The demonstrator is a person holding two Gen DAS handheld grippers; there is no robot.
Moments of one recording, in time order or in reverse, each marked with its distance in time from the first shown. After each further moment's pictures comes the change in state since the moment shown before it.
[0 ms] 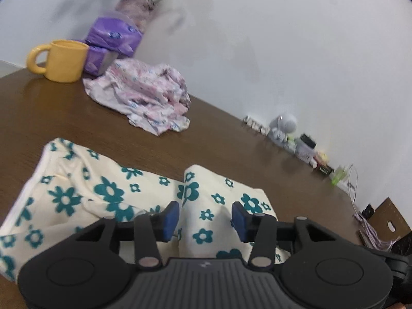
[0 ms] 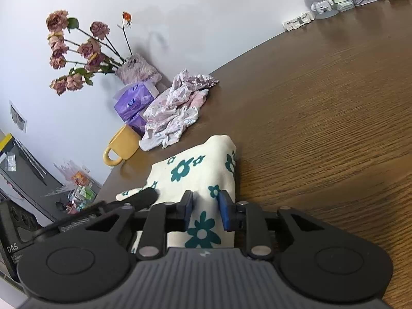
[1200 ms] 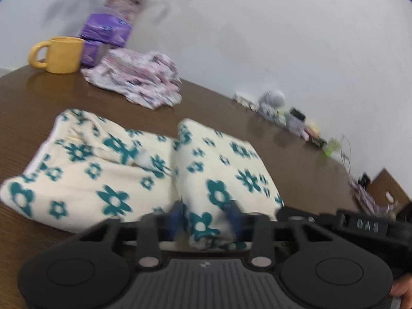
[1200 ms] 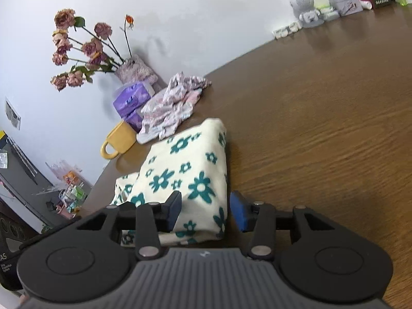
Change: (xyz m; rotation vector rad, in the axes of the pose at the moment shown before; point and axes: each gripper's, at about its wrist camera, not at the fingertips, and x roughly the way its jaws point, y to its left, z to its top) left arm -0.031 -0.011 -0.045 0.104 0.059 -0.008; right arm -0.038 0.009 -0.037 -0.019 -0.019 -0.054
